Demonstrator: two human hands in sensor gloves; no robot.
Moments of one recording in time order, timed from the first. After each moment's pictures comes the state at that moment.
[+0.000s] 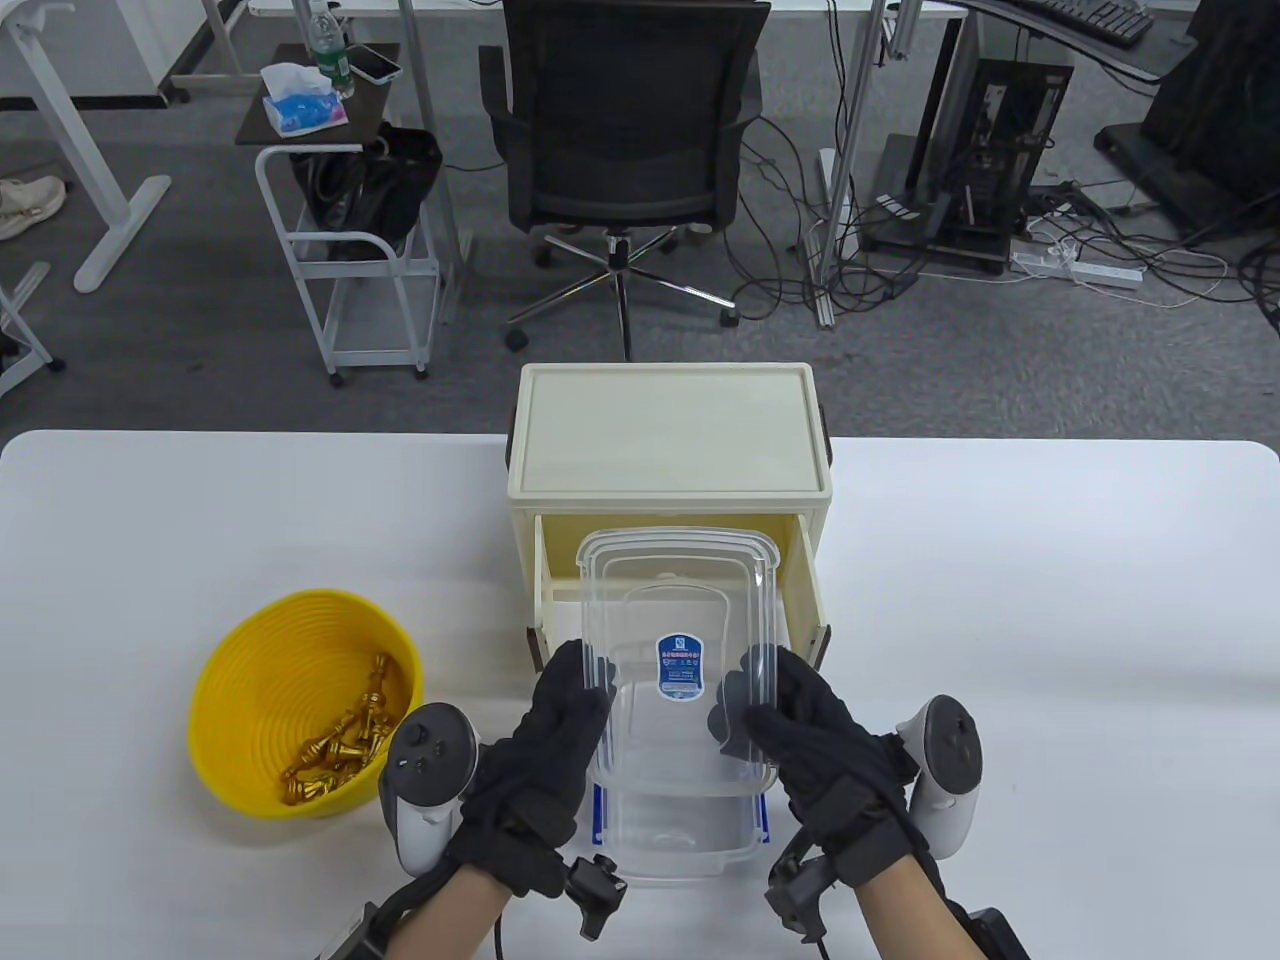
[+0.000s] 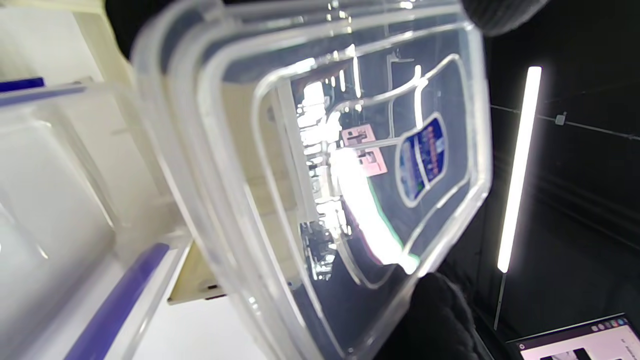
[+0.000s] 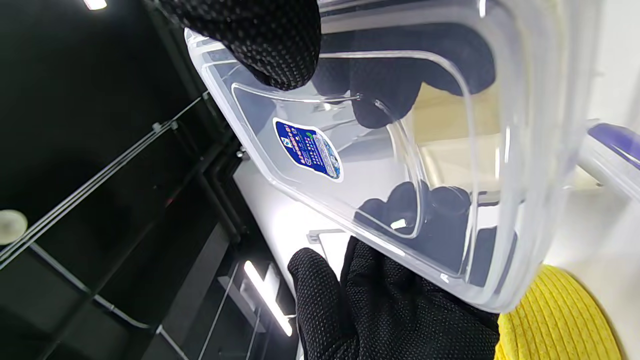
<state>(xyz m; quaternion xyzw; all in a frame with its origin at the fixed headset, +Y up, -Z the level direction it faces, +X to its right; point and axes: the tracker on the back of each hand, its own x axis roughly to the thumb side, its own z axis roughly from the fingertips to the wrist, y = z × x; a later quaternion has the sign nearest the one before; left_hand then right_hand) -0.146 -0.685 -0.264 -0.04 -0.12 0.63 0.77 0.148 -0.690 -0.269 0.17 0.02 0.64 0.75</state>
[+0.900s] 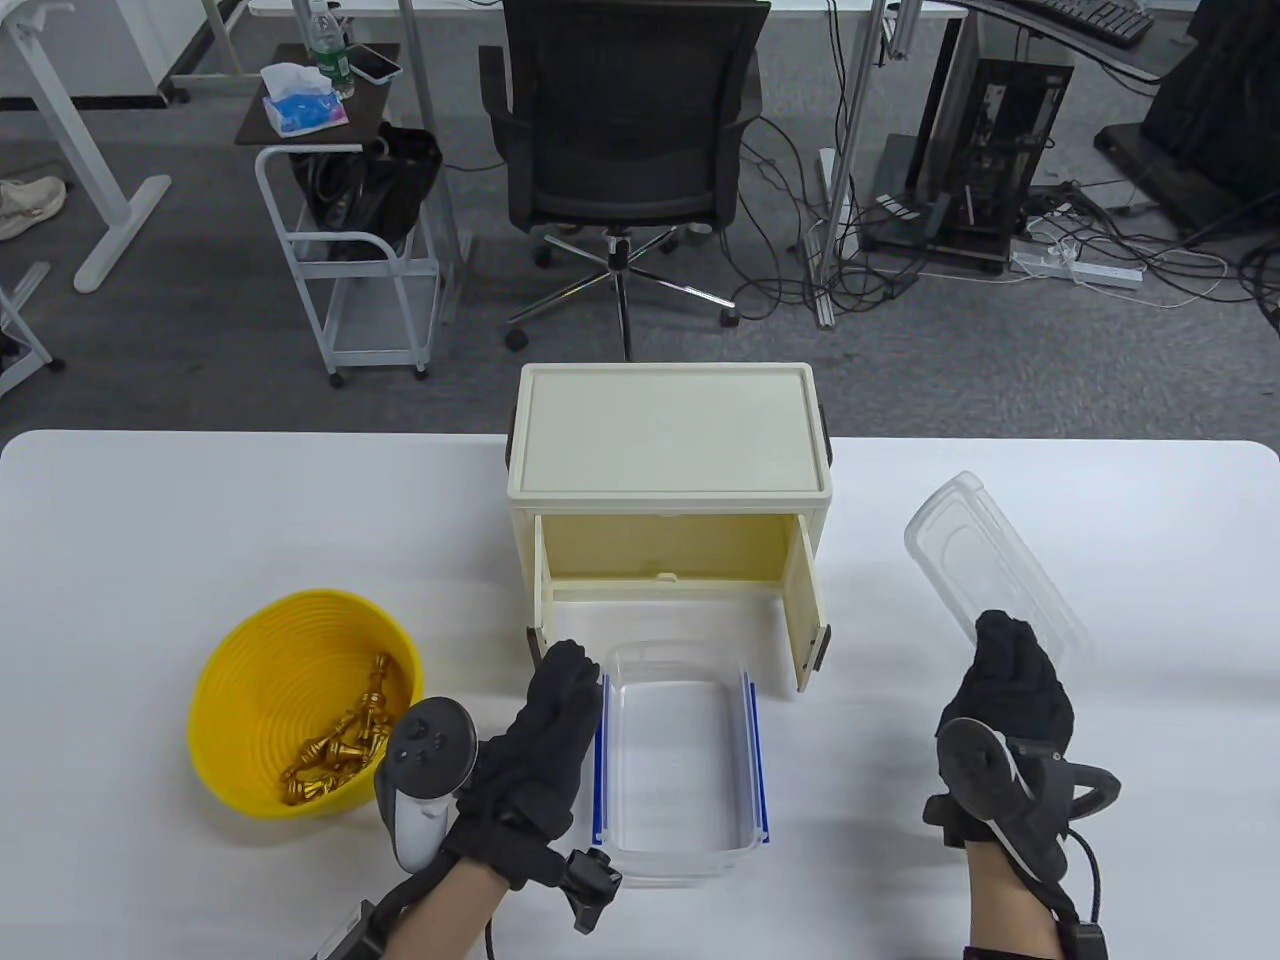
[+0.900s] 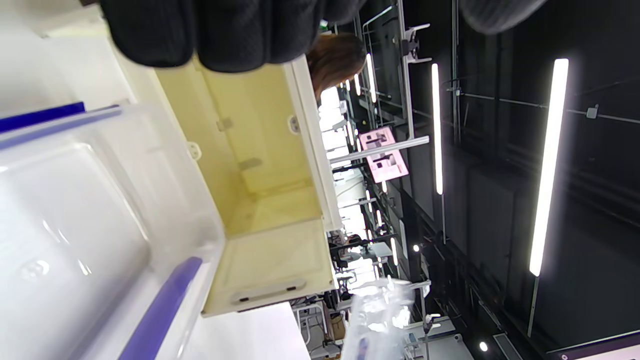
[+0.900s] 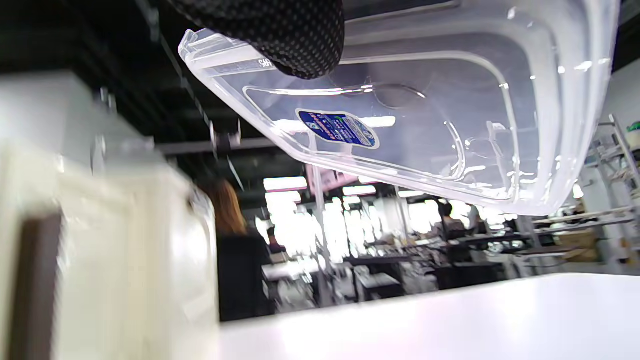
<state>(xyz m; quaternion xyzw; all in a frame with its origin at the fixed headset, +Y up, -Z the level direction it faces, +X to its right) -0.150 -0.687 -0.267 -0.05 -0.10 0.61 0.78 0.254 -0.700 -0.270 -0.10 -0.26 0.96 -0.02</state>
